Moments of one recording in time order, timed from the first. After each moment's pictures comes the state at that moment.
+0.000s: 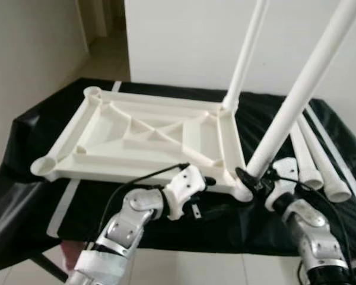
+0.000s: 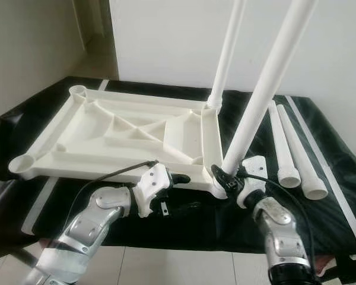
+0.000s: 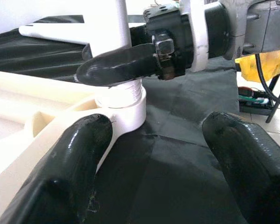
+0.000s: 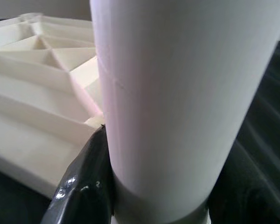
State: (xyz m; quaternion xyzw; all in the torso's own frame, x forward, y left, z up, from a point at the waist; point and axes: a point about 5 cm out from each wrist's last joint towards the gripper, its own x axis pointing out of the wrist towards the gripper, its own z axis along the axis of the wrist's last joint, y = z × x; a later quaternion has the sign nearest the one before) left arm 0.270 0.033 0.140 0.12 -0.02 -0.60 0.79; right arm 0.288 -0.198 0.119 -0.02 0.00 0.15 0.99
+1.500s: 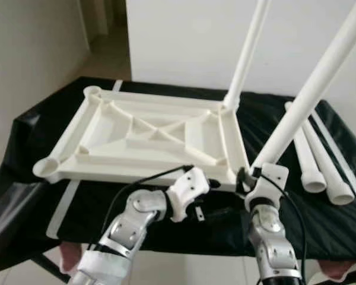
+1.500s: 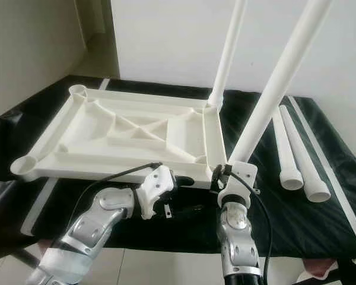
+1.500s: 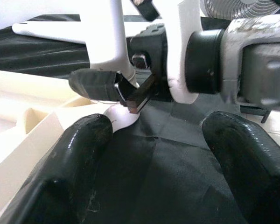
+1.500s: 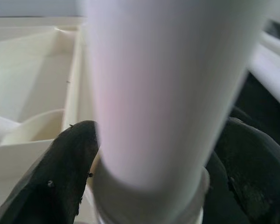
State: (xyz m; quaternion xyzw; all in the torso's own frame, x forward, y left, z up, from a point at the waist) left arm 0.267 0.026 0.140 0.12 -0.02 -0.61 0.78; right arm 0.275 -0.163 0.115 0.02 0.01 -0.12 0.99
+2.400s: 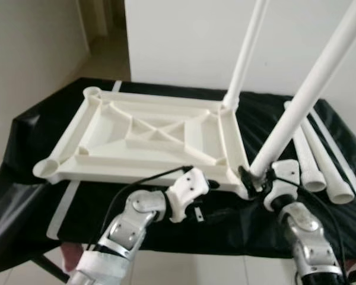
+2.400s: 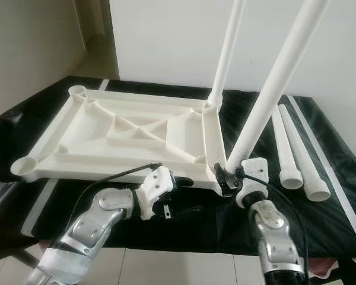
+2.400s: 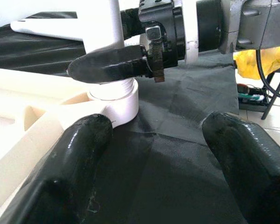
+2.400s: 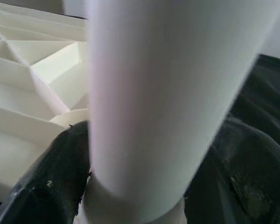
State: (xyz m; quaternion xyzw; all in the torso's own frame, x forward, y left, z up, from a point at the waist) left arm 0.267 0.028 0.138 0.12 -0.01 -0.61 0.78; right arm 0.283 -0.203 0.123 -0.07 -0.02 0.12 0.99
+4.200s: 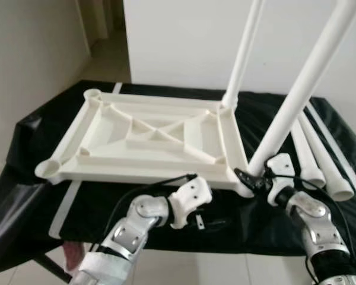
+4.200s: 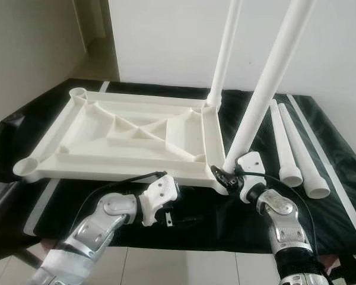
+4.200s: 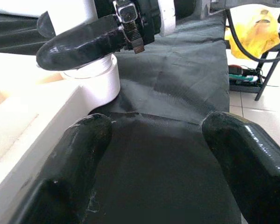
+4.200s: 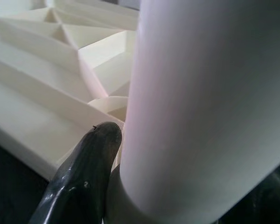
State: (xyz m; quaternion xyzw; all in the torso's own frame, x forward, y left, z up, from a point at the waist) left arm 0.264 0.023 0.121 0.14 0.01 -0.62 0.77; right arm 0.302 -0.208 0.117 -0.09 0.00 0.22 0.97
